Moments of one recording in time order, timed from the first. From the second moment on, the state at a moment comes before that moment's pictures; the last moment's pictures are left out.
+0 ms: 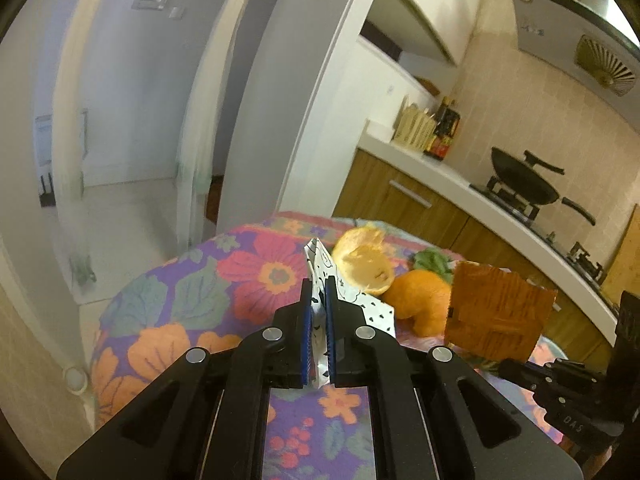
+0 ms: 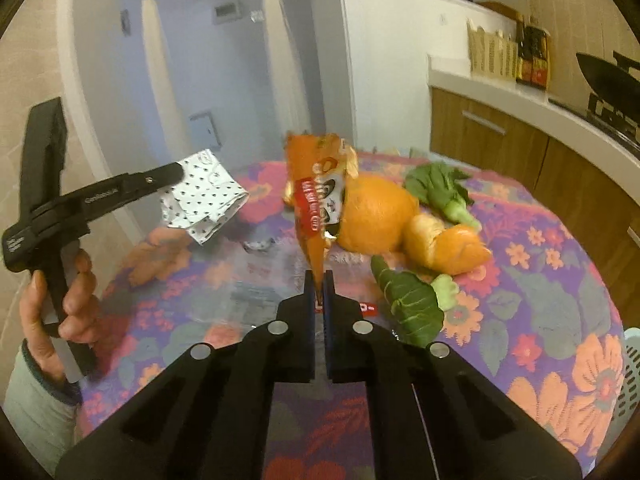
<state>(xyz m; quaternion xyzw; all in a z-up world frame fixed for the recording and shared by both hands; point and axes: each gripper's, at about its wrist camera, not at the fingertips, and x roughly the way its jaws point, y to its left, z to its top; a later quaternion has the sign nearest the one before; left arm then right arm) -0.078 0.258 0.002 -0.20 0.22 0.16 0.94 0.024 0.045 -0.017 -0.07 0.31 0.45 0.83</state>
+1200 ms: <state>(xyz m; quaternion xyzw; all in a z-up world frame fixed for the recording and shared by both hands) 0.059 -0.073 0.067 -0.03 0.26 -0.15 0.95 0.058 -0.293 -0.020 0.06 0.29 0.22 0.93</state>
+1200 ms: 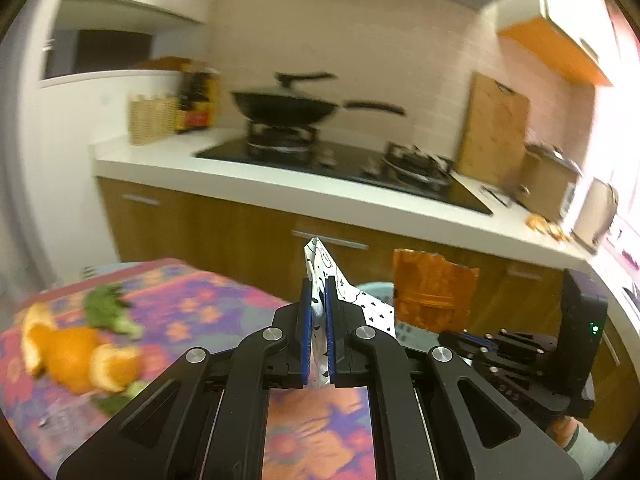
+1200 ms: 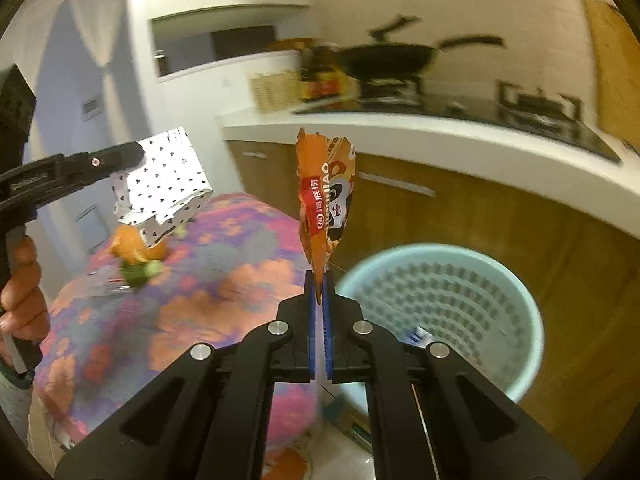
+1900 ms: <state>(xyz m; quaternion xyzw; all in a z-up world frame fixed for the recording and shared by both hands) 0.148 -0.202 -0.009 0.03 0.38 -0.20 0.90 0.107 -0.364 -0.104 0.11 0.44 0.15 0.88</state>
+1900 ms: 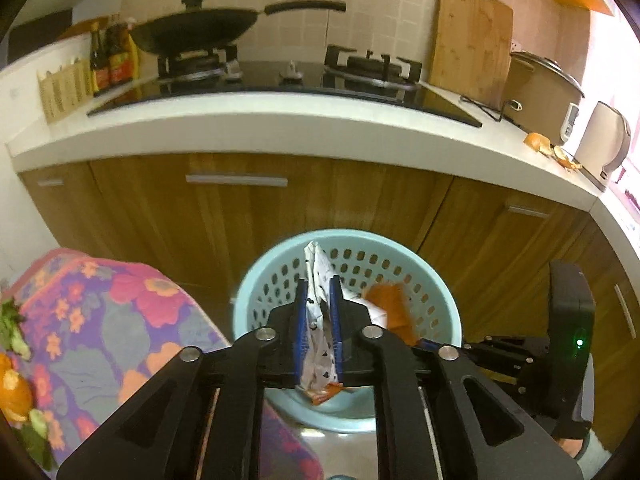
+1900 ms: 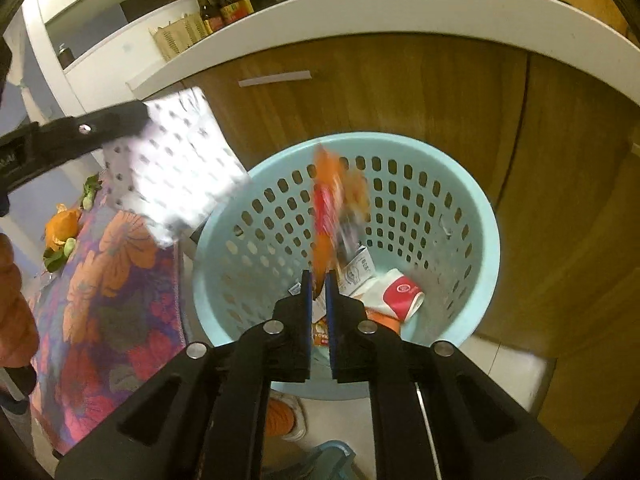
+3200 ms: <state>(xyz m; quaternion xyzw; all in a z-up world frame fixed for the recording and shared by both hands) 0.024 -0.012 0.072 -0.09 0.26 -0.11 0.96 0.065 -0.215 0.003 0.01 0.33 0.25 0.91</state>
